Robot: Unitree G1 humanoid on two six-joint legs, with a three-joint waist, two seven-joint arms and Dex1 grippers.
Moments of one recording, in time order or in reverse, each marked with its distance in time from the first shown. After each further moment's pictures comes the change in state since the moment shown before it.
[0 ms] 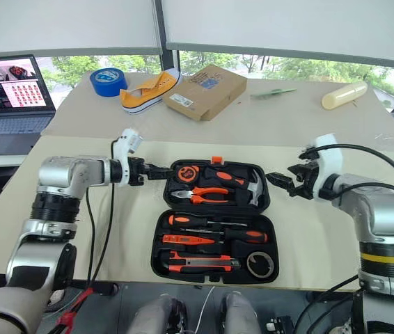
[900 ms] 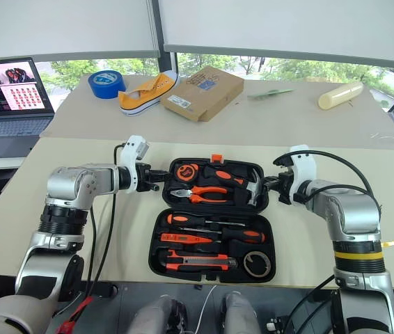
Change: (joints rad) left arm 0.084 -0.026 0.018 -0.141 -0.015 -0.018 0.110; right arm -0.029 0.123 0.019 -0.017 -0.012 0.080 -0.147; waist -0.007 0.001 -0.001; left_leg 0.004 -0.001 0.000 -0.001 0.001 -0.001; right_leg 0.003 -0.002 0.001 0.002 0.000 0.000
